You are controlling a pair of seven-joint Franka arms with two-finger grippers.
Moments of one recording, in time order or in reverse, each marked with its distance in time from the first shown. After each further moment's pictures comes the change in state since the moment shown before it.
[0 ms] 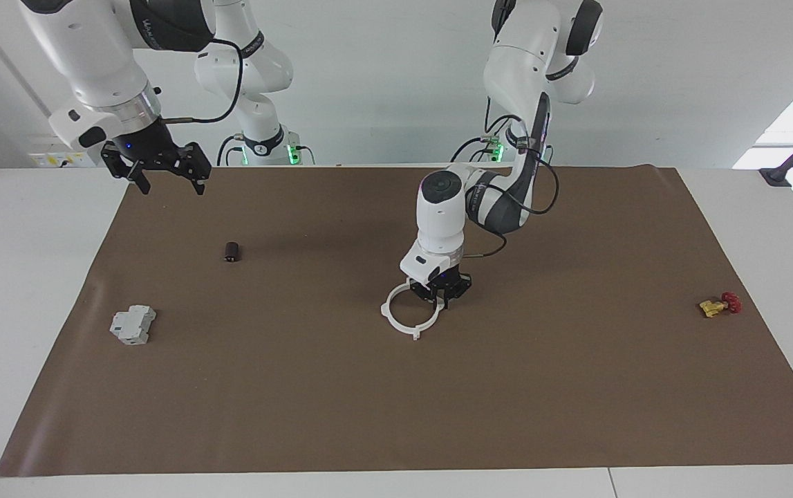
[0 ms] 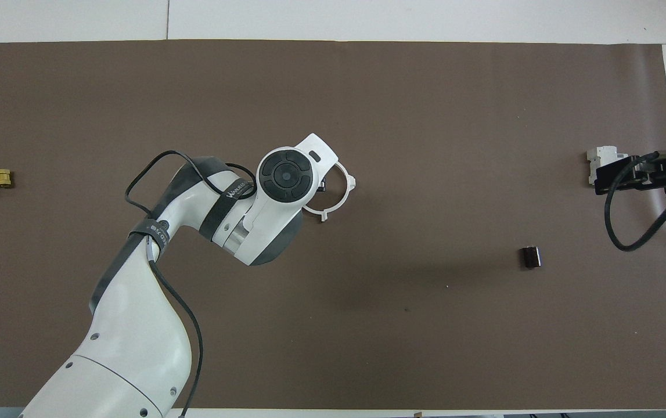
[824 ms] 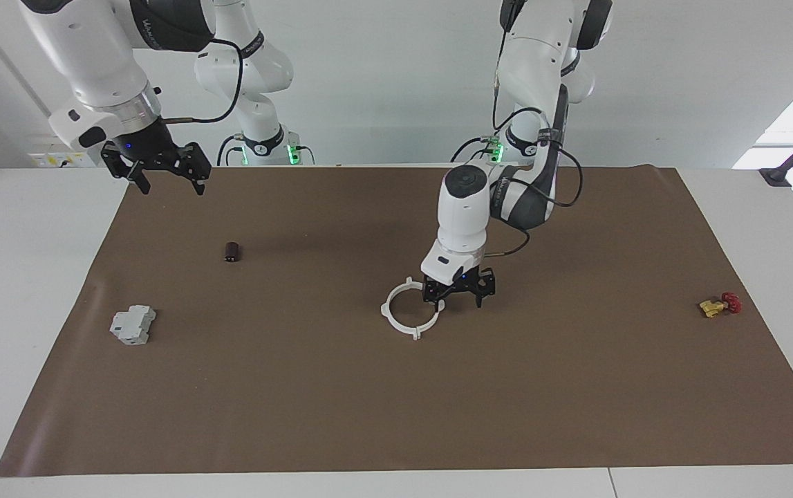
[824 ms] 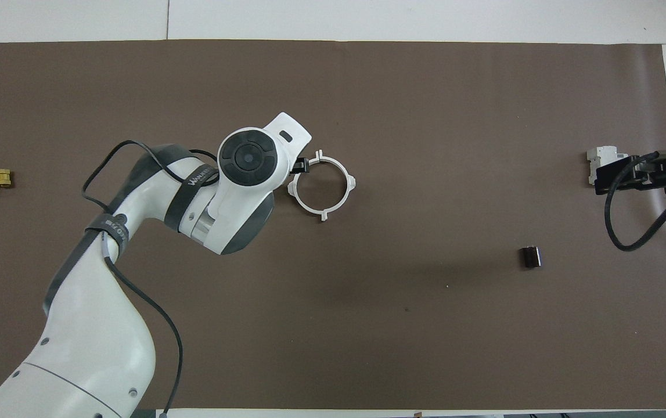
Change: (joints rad) left arm 0.093 -0.086 0.014 -0.011 0.000 -0.025 0.000; right arm 0.000 0.000 0.000 0.000 0.000 0.000 0.000
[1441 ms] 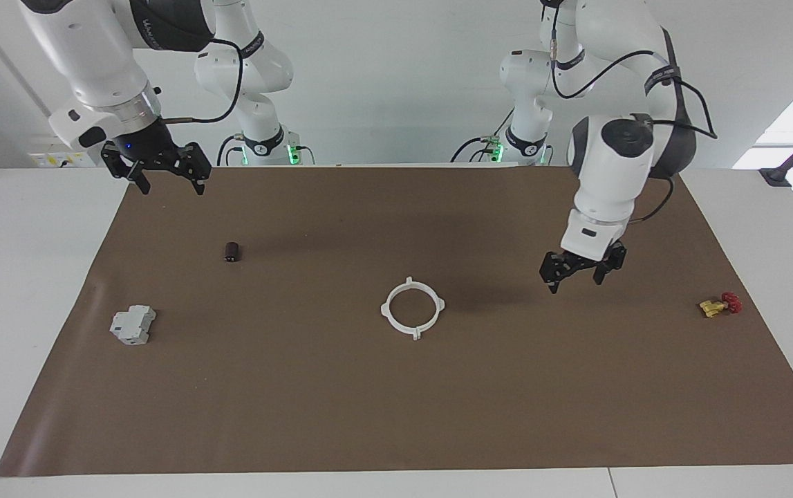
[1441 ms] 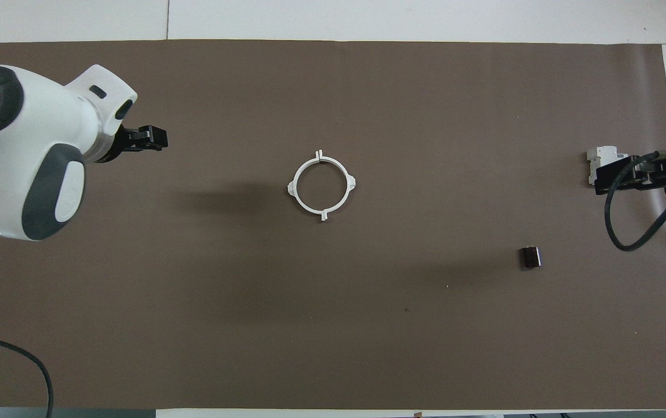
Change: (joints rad) left arm 0.339 -0.244 0.002 -0.058 -0.070 -0.188 0.386; right arm 0.000 0.000 0.000 0.000 0.000 0.000 0.000
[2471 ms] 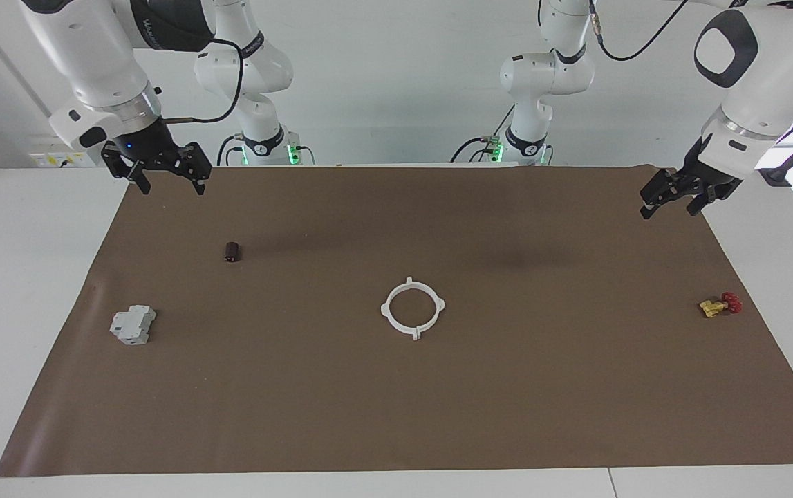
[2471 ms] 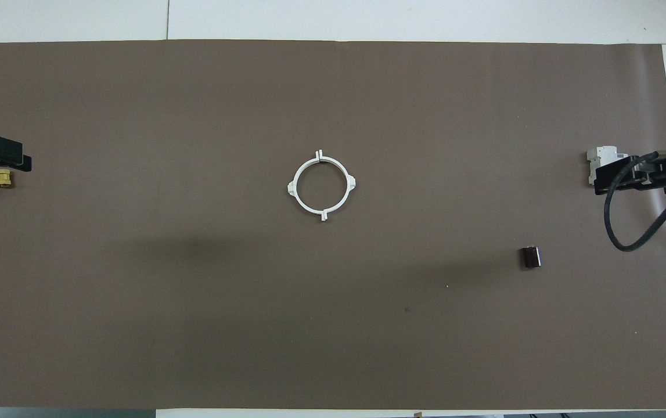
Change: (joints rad) left arm 0.208 -0.103 0.003 0.237 -0.118 -0.479 0.298; right arm 0.000 0.000 0.001 0.000 0.000 0.000 0.000
